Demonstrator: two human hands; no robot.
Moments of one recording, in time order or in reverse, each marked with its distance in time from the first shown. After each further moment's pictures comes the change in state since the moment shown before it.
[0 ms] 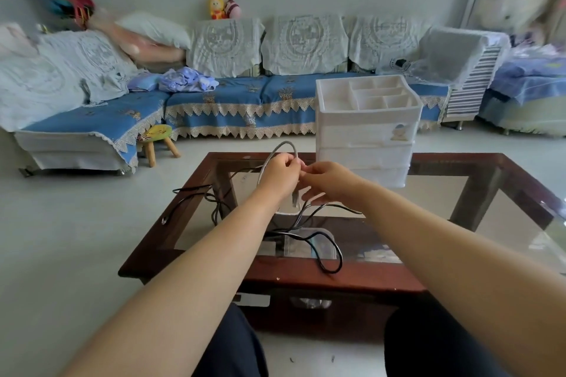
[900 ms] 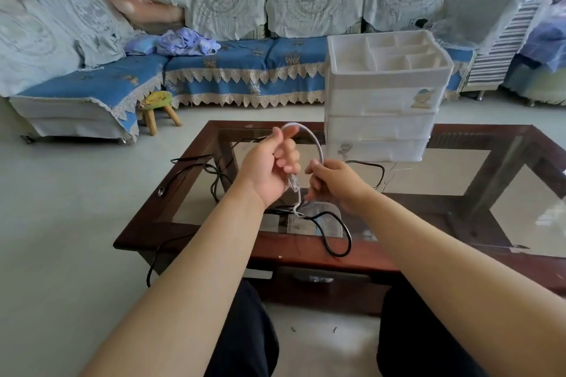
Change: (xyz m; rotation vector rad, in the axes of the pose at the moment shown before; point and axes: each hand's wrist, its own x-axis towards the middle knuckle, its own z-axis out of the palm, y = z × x) left_hand -0.008 -0.034 -0.006 -1.279 -0.297 -0.216; right_hand 0.024 0.071 0.023 0.335 0.012 0.010
